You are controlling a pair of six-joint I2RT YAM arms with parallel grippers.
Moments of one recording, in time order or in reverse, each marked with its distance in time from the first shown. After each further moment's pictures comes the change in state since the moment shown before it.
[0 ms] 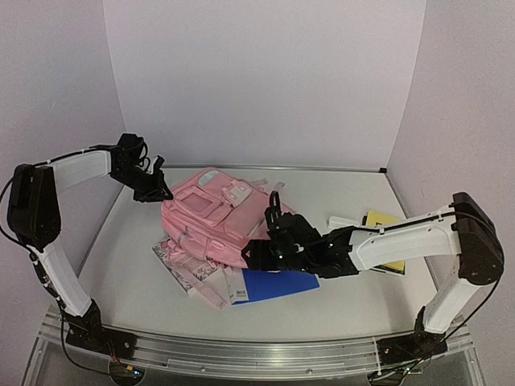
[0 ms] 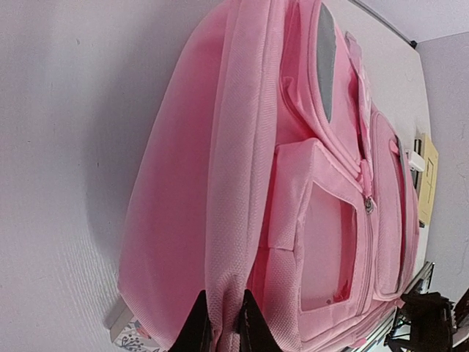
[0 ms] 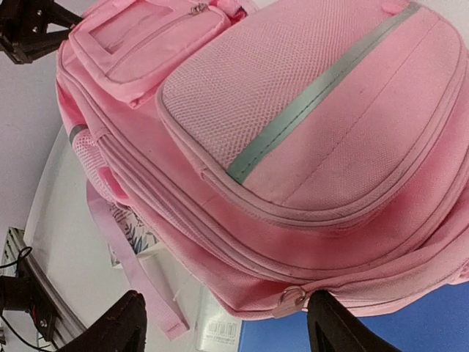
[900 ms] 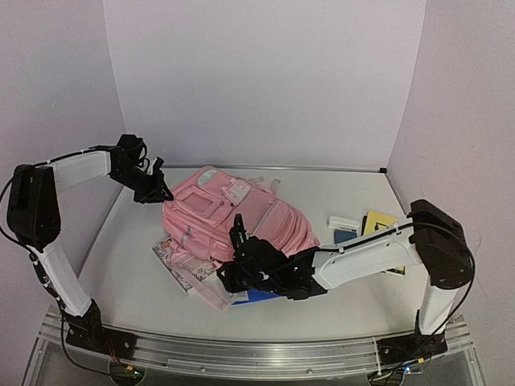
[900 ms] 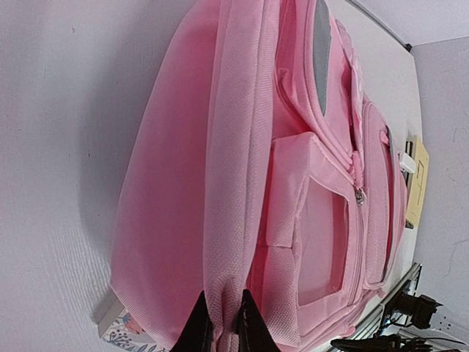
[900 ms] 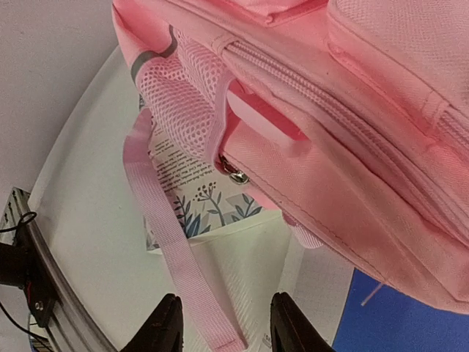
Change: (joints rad) left arm 0.009 -0.003 -0.008 -0.001 0.029 -0.036; right arm 0.129 0.210 0.117 0.131 0.018 -0.042
